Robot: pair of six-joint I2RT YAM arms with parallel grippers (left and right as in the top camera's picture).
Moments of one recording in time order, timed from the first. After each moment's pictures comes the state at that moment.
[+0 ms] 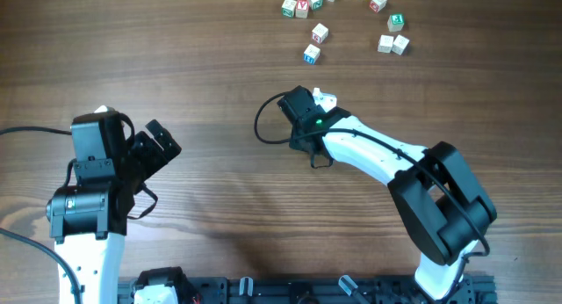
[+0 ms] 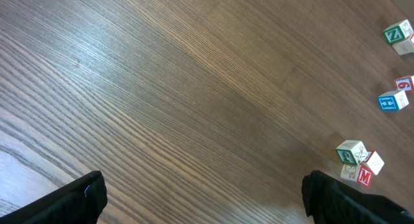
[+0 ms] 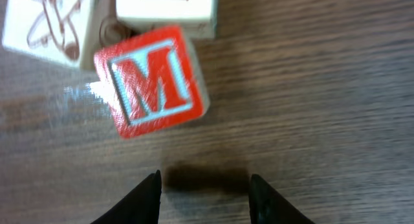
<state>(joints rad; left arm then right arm) 0.09 0.97 0.98 -0.96 -0.03 -0.56 0.65 1.94 1.18 -0.52 0.21 0.81</state>
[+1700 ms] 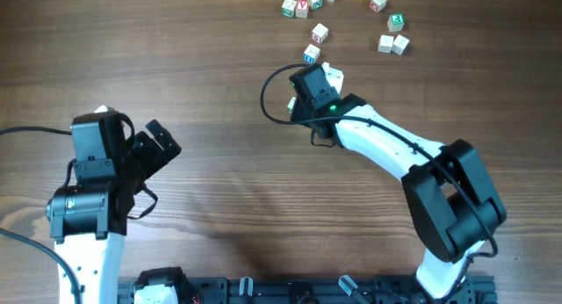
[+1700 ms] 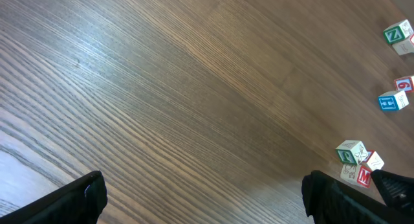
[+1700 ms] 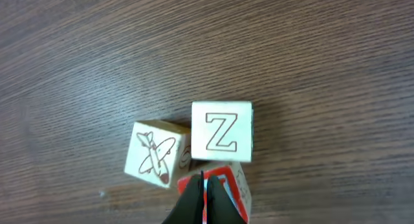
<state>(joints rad) 0.09 0.97 0.98 -0.96 -0.03 -0.56 0.57 1.93 1.23 -0.36 0.16 0.80</state>
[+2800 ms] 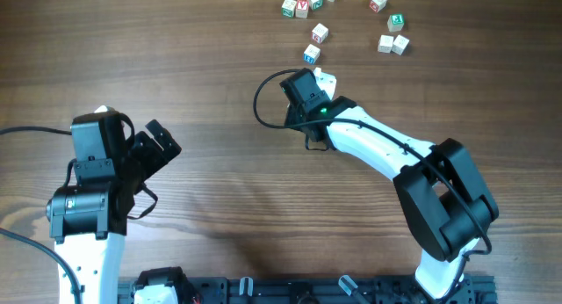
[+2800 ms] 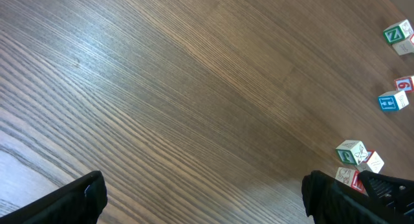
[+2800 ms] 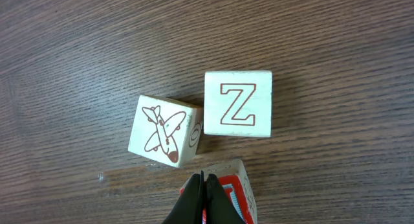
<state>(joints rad) 0.09 0.97 0.98 -0.96 -0.03 -0.56 0.61 1.95 1.25 -0.41 0.18 0.82</state>
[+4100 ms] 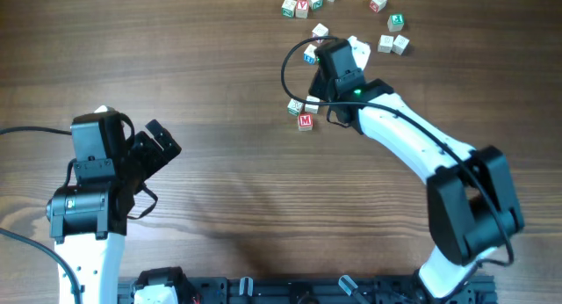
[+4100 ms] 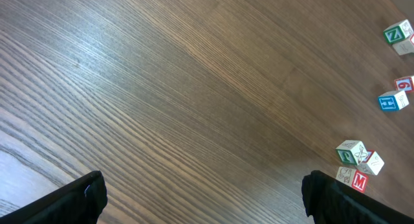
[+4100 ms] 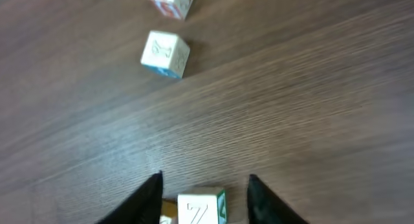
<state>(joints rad) 0.09 0.97 0.98 -0.96 -0.03 -0.56 0.47 1.88 1.27 -0.31 0.21 0.76</state>
